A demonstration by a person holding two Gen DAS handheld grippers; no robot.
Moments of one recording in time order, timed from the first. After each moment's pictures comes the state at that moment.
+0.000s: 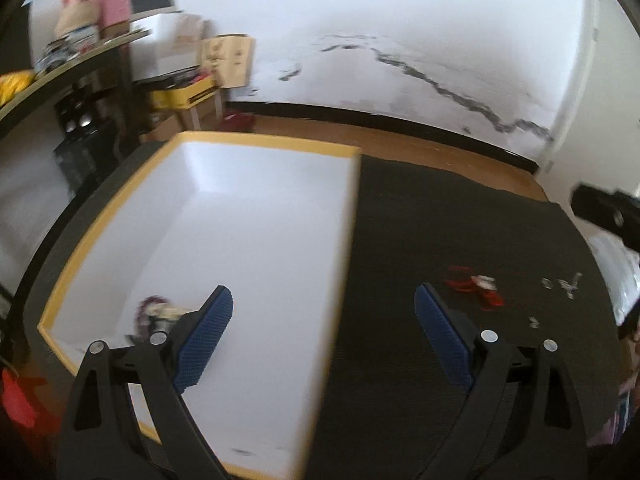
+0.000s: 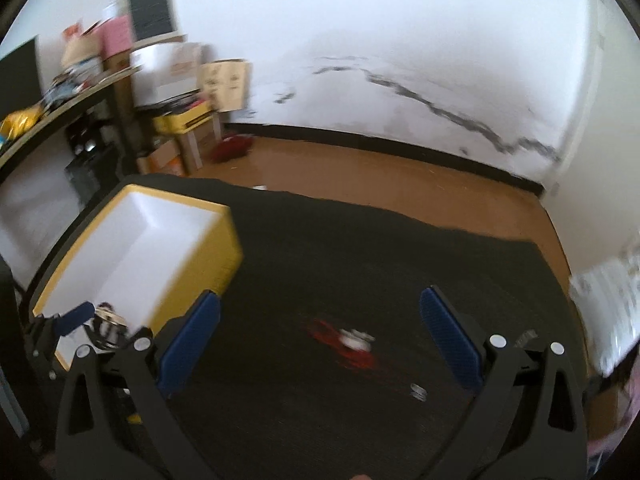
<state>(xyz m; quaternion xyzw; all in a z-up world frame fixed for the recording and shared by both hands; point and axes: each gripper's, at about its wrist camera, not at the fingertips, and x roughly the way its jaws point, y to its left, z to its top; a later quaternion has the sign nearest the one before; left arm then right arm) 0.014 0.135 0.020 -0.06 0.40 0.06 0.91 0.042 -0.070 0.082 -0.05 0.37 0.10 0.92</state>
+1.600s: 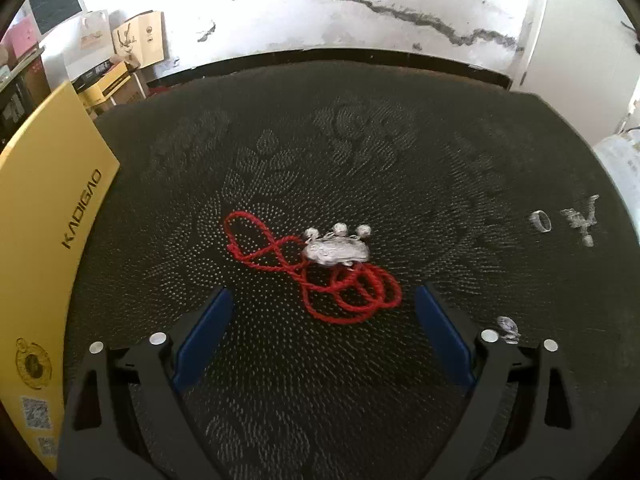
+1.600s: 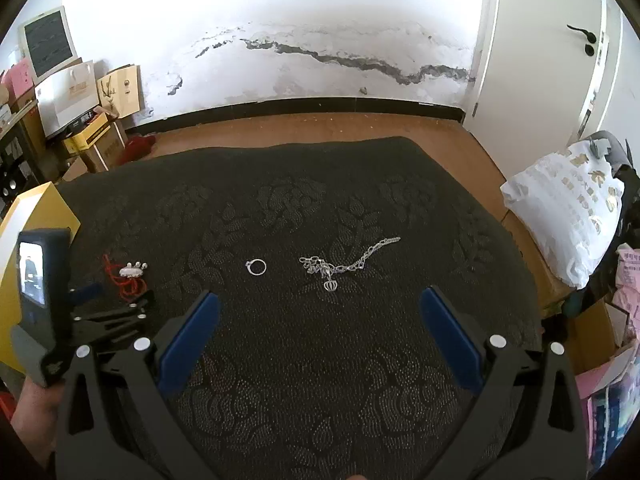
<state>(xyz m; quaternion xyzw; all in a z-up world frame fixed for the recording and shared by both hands) 0.113 -0.047 -0.112 0.01 0.47 0.01 0.88 0.037 -0.297 -0.014 0.01 0.42 -0.02 0.91</state>
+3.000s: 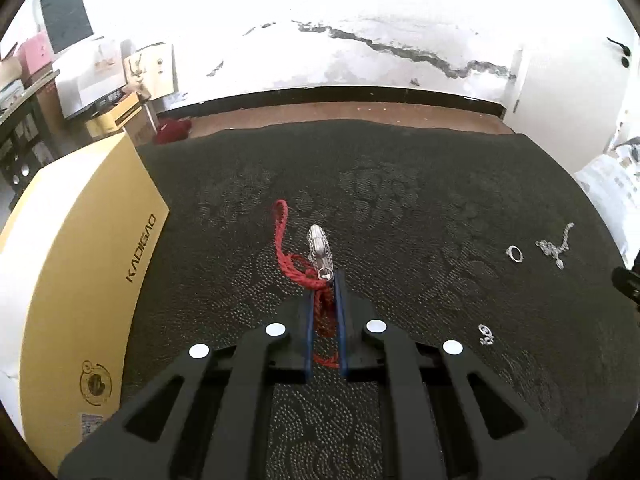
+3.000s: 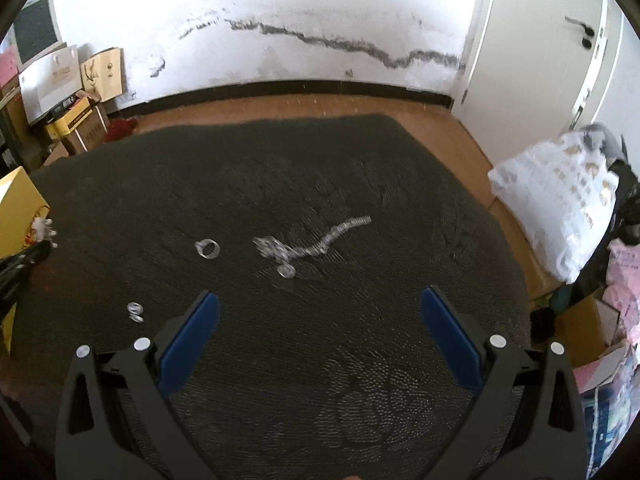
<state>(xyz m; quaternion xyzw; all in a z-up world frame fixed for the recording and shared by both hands) 0.086 -0.024 -0.059 0.02 0.43 0.00 0.90 0.052 -0.327 -0.049 0.01 0.45 -0.04 0.89</state>
